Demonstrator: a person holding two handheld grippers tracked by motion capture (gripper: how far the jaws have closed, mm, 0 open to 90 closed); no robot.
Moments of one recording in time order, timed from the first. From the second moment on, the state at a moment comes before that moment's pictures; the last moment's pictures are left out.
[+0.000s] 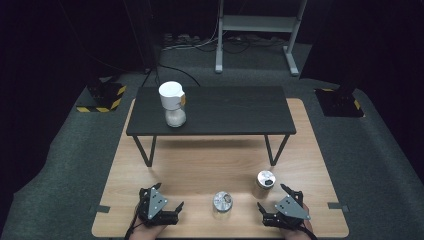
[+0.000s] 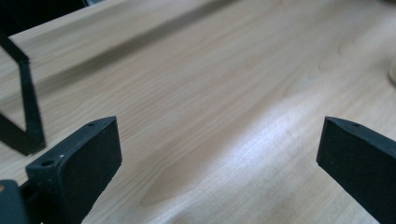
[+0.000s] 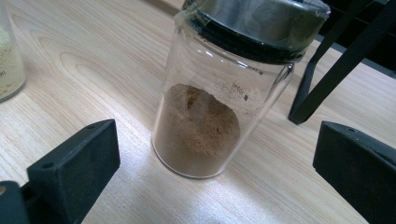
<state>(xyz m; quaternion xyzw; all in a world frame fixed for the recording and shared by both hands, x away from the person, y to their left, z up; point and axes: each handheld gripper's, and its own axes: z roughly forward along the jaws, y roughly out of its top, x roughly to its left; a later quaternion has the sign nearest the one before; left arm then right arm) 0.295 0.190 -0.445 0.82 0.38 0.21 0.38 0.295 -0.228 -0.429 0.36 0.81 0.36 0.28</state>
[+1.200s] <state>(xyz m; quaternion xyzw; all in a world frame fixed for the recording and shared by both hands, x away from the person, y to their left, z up) 0.296 0.187 -0.446 0.83 0.36 0.20 0.37 0.279 -0.225 -0.382 0.35 0.78 0.43 0.30</state>
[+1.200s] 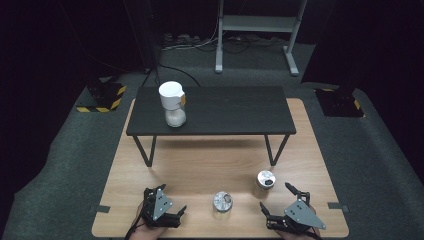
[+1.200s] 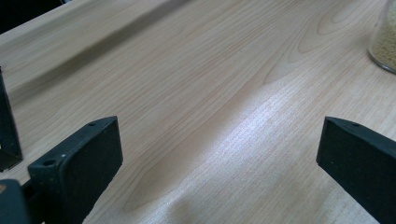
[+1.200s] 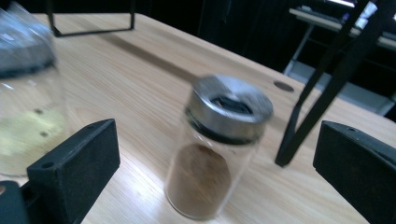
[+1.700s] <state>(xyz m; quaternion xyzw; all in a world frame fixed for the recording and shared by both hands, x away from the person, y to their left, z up) 0.295 0.184 -0.446 0.84 0.35 0.20 0.37 0.269 -0.201 -0.367 0.33 0.78 0.46 0.27</state>
